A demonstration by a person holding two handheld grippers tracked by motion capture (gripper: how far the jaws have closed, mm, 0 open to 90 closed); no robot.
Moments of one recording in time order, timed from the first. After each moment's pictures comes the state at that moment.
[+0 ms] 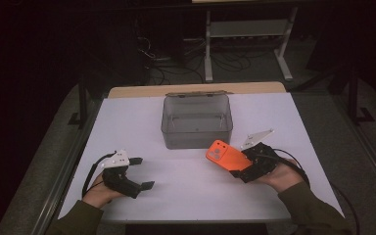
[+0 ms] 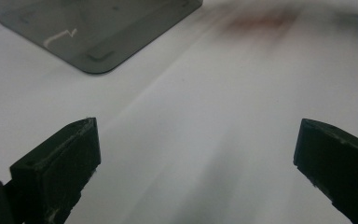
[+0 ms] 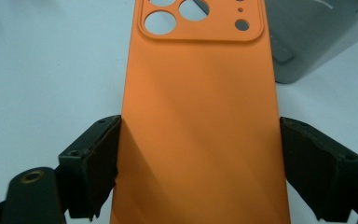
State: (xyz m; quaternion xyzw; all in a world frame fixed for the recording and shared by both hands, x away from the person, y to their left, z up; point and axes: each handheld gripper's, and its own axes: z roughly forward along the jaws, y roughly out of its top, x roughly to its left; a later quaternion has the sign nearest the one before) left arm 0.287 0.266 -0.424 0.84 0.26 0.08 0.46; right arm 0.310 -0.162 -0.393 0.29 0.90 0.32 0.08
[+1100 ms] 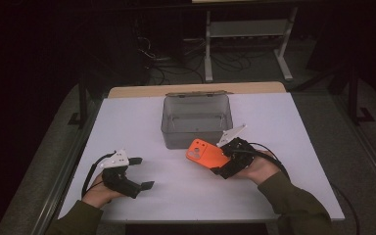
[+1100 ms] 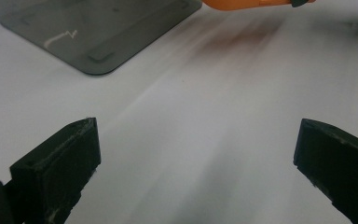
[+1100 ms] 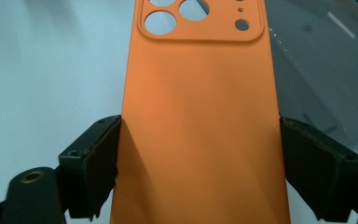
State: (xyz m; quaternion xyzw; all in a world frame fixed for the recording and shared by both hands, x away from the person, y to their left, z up) left arm 0.287 0.267 -0.423 0.84 0.26 0.08 0.47; right arm 0.328 -0.107 -0.389 0.23 0.92 0.32 0.07
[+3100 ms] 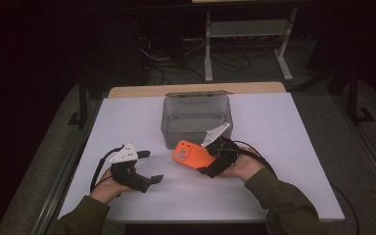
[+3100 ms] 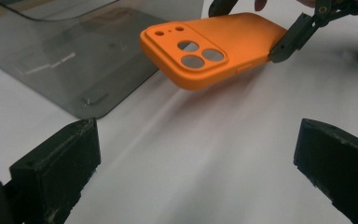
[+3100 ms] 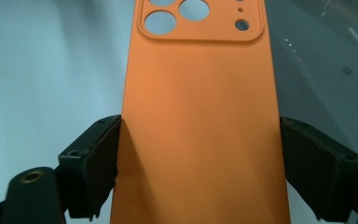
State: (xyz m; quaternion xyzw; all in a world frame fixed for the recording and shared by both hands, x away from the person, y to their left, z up) left arm 0.294 0.237 -0.407 0.84 0.25 0.10 0.48; right arm 0.338 -0.071 -0.392 0.19 0.92 0.32 0.06
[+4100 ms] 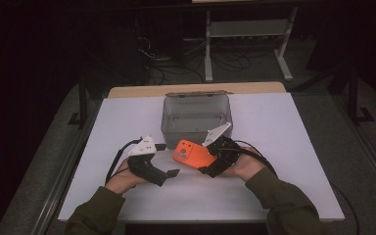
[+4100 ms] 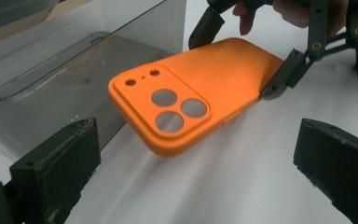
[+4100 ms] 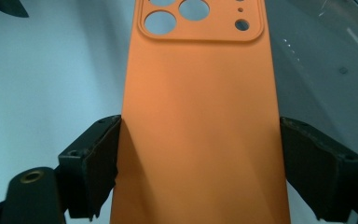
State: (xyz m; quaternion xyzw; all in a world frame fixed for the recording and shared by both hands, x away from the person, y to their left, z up) left arm 0.311 0.194 -0.397 0.84 0.21 0.09 0.48; right arm 0.338 -0.073 -0.391 0.19 0.92 0.32 0.06
